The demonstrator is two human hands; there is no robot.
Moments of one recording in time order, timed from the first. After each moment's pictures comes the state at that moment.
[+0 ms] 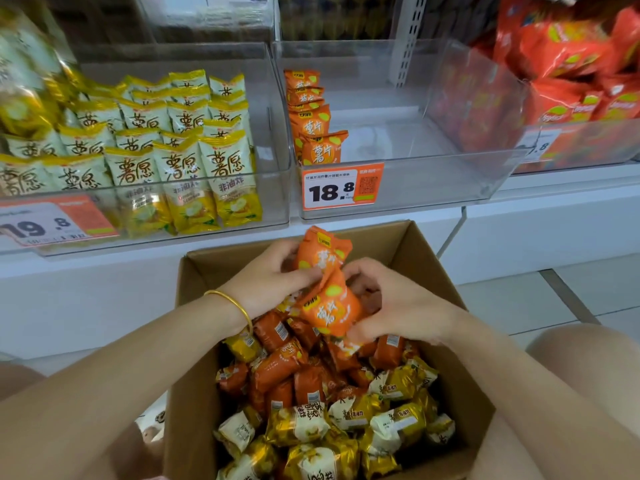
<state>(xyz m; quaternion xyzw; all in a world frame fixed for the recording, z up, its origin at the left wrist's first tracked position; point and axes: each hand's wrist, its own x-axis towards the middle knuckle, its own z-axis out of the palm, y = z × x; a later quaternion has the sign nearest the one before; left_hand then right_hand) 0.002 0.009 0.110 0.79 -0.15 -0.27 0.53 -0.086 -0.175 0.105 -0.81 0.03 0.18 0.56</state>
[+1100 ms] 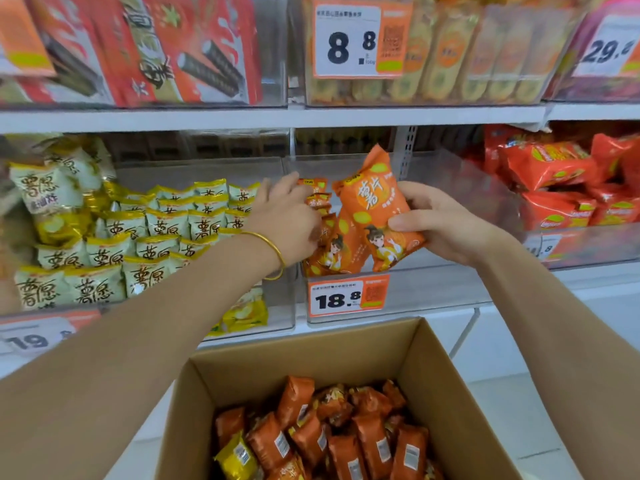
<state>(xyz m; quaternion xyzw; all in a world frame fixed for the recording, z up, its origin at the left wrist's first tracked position) 0.119 -0.051 0.232 0.93 -0.35 0.13 -0.03 0.049 -0.262 0.231 -0.74 -0.11 0.01 0.67</state>
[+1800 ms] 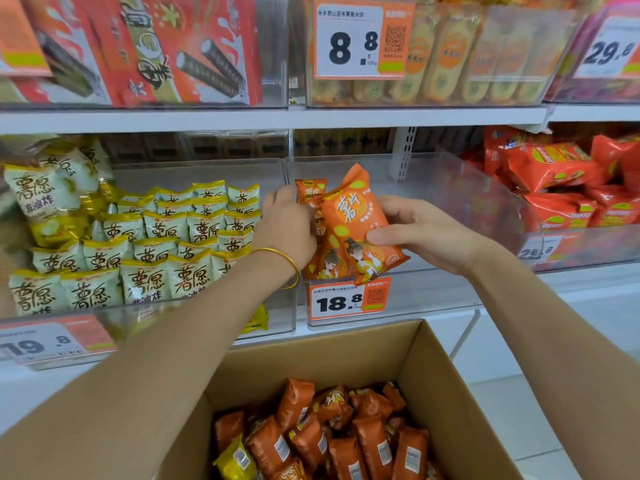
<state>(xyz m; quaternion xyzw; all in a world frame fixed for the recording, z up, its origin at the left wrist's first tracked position) 0.136 -0.061 0.206 0.94 -0.25 0.17 0.17 0.053 -0.250 0.224 -0.80 -0.09 0.03 0.60</state>
